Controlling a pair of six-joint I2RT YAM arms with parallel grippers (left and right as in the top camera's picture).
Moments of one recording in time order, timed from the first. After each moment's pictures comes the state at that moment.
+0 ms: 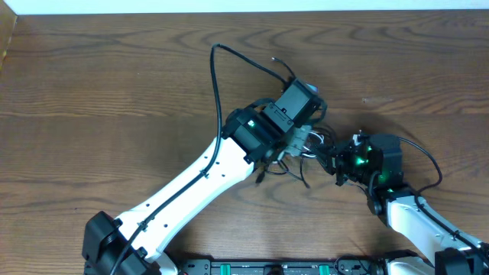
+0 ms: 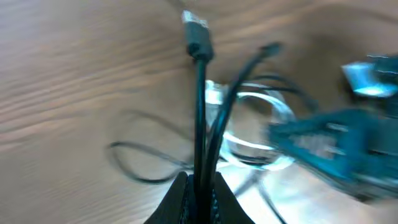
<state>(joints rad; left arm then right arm) -0.82 1.63 1.51 -0.93 -0.16 -0.34 0.16 1.32 0.33 0.36 -0.65 1.48</state>
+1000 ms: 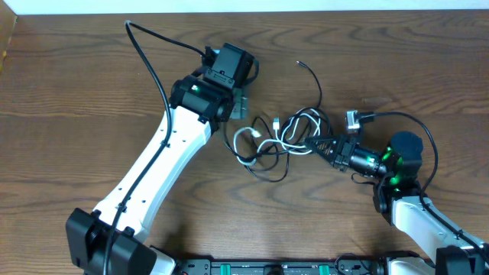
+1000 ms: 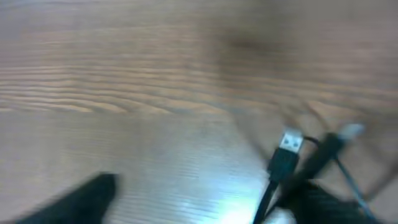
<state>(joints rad) -0.49 1.62 1.51 -1.02 -0.30 -0.35 0.08 1.32 0.33 0.77 -1.08 1.22</state>
